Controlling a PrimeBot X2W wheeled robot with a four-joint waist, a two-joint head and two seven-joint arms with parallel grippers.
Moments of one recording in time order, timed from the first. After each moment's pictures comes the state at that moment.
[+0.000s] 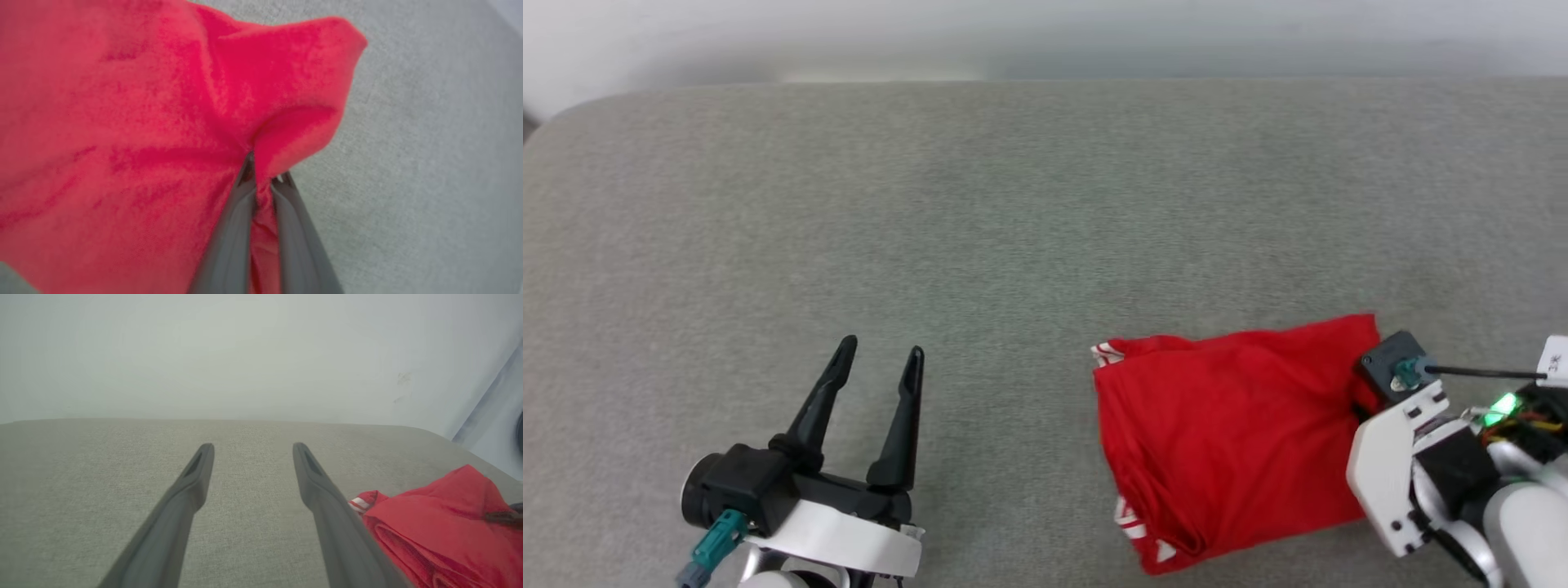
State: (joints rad) left arm -0.03 0.16 -0.16 -0.06 -0.29 -0.13 -0.26; right arm -0.20 -0.42 0.28 -0.06 0.13 0.13 0.74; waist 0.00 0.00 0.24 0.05
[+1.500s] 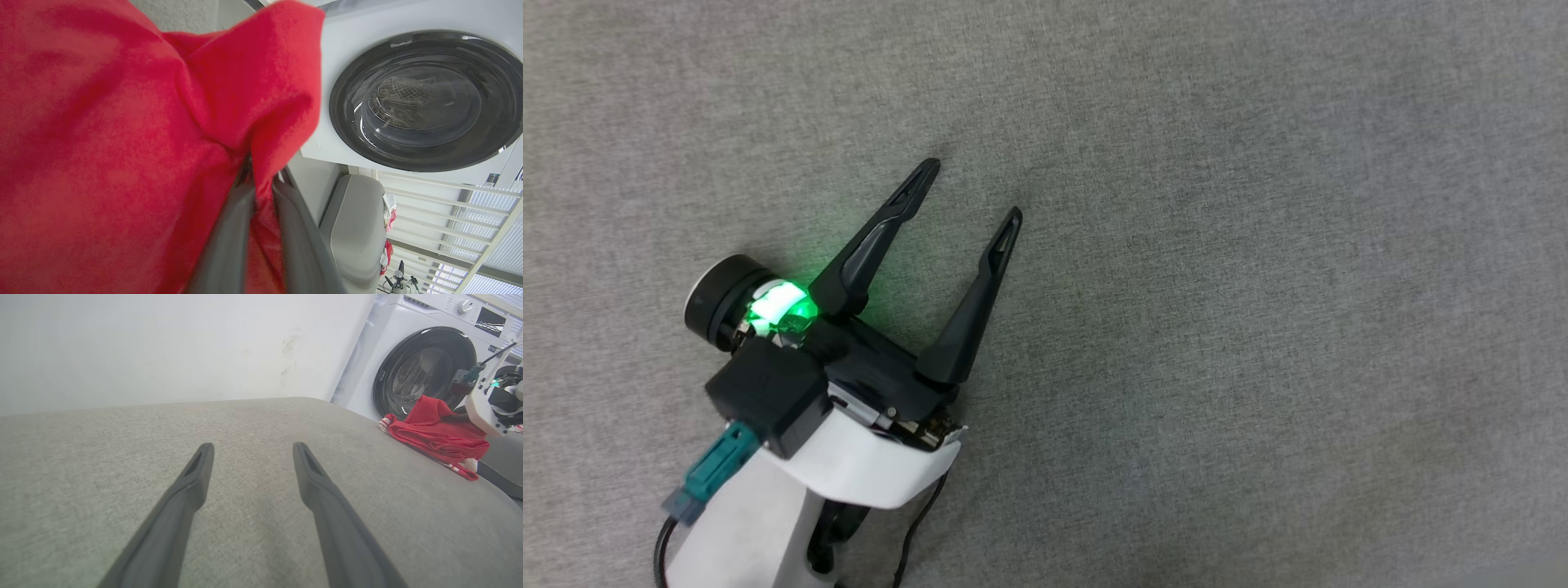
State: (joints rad) left arm -0.35 0.31 -0.36 -0.22 -0.28 -0.13 -0.26; right arm -0.55 -0.79 -0.13 0.43 -0.13 0.13 0.32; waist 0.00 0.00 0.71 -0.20
